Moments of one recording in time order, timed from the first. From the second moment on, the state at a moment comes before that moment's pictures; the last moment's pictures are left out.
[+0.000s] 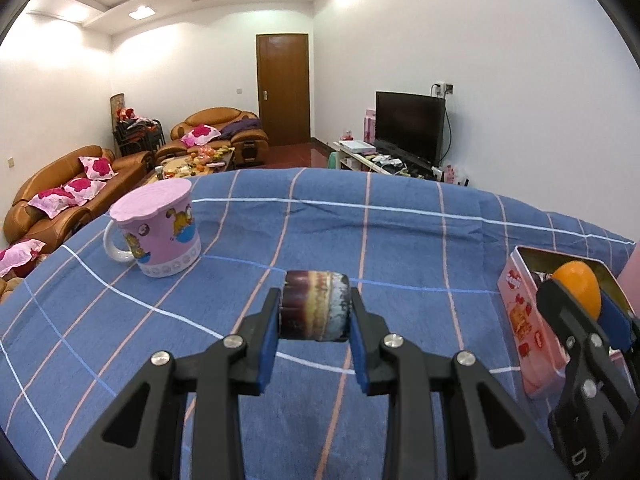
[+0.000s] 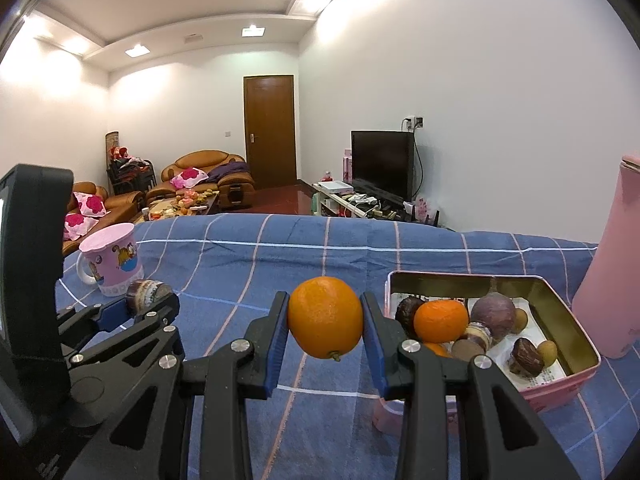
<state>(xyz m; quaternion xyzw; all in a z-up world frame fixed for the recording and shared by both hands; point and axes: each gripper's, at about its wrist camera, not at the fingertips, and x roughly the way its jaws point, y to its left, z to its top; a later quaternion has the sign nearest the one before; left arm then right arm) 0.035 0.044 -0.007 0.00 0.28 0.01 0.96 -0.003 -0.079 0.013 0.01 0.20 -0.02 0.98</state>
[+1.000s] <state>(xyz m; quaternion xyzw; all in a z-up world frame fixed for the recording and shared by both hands) -0.002 -0.002 -0.005 0.01 0.27 -0.01 0.96 -0.043 -0.119 0.015 -0.01 0.19 -0.03 0.98</state>
